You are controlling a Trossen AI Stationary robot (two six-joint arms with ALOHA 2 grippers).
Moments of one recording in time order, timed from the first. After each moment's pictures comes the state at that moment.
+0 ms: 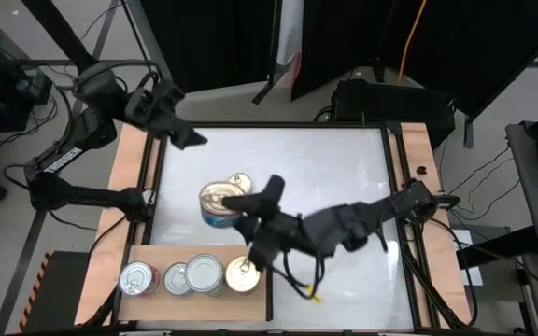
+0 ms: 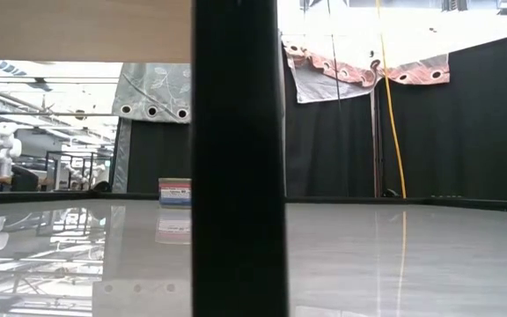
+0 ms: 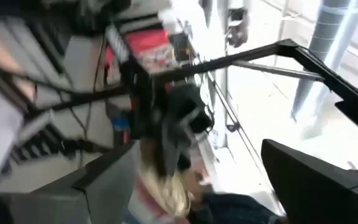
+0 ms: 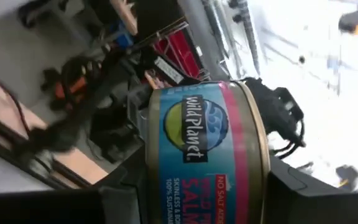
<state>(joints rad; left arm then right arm) 0.47 1.07 1.45 -0.12 0.94 -1.53 0.41 2.00 2.30 -0.18 0.76 -1.15</state>
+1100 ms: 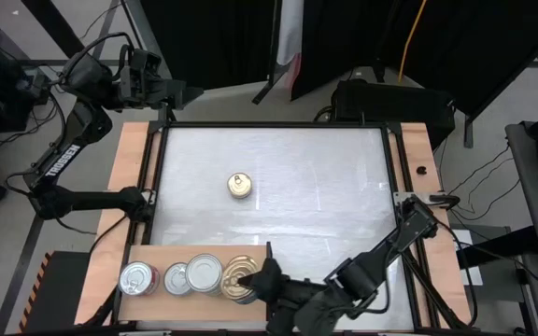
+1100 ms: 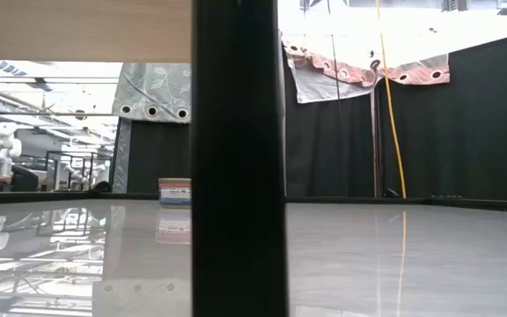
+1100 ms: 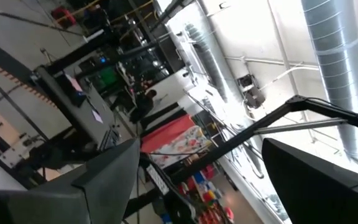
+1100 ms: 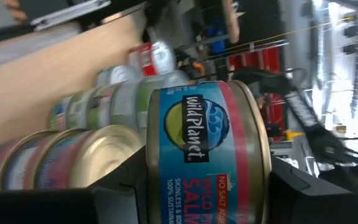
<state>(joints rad) 0.73 1.05 1.44 -0.03 0.80 -1.28 0.66 2.10 2.30 -0.59 0.78 -0.93</state>
